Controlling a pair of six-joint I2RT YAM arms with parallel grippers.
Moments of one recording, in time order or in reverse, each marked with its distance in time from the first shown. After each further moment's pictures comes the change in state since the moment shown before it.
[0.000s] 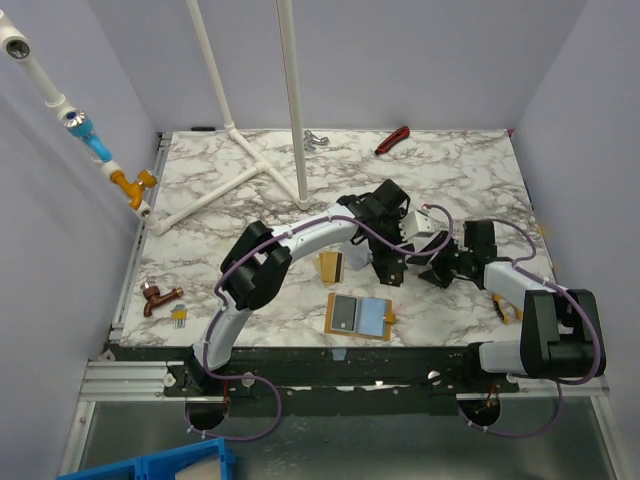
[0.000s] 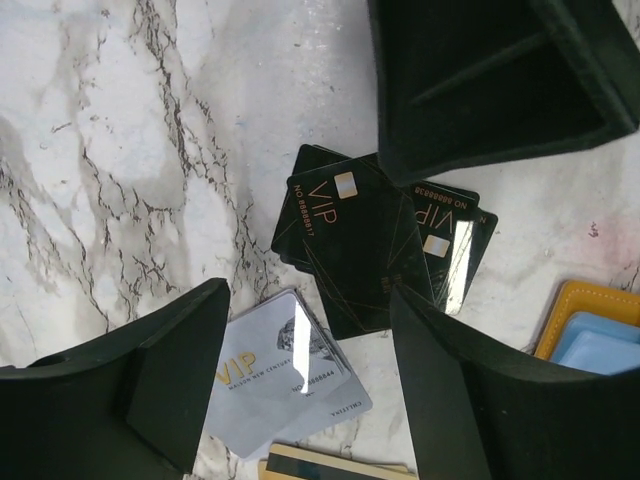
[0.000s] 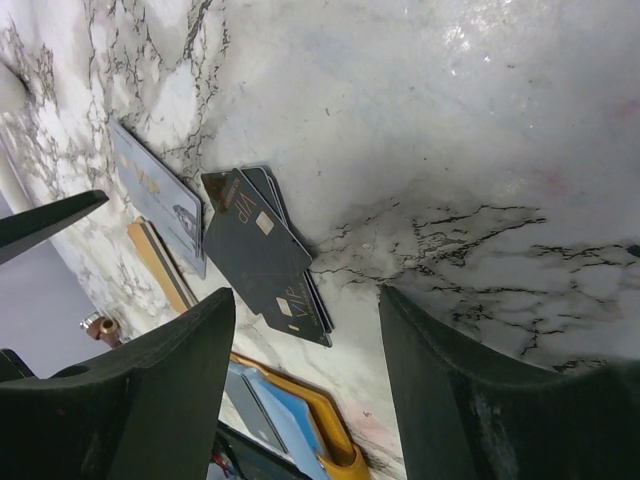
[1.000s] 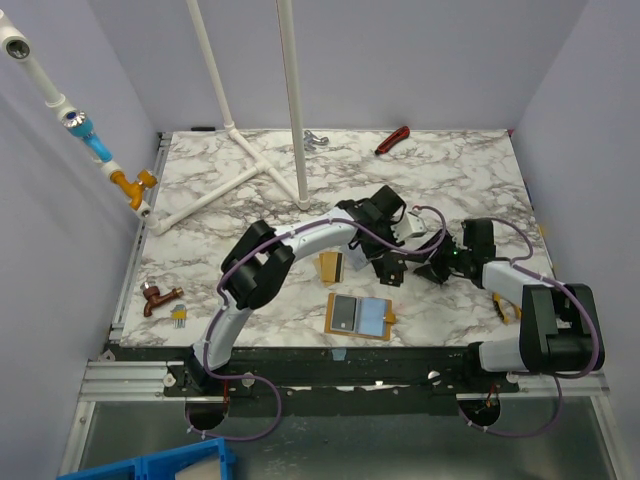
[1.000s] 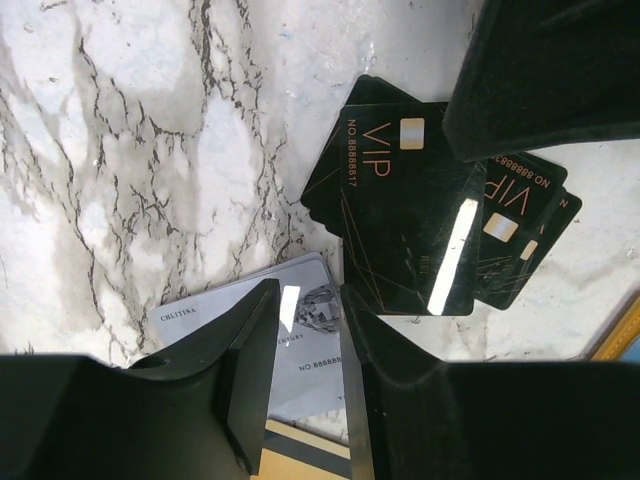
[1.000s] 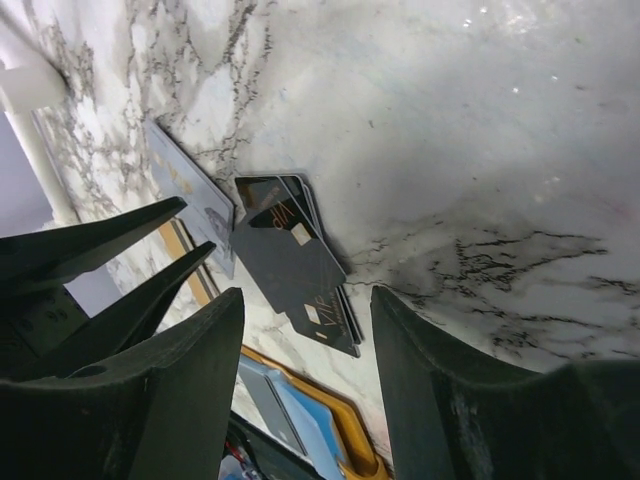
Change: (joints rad) left arm 0.005 0.008 -0.067 0.030 -0.135 -0.101; right arm 0.000 0.029 -0.009 0.077 -0.050 0.038
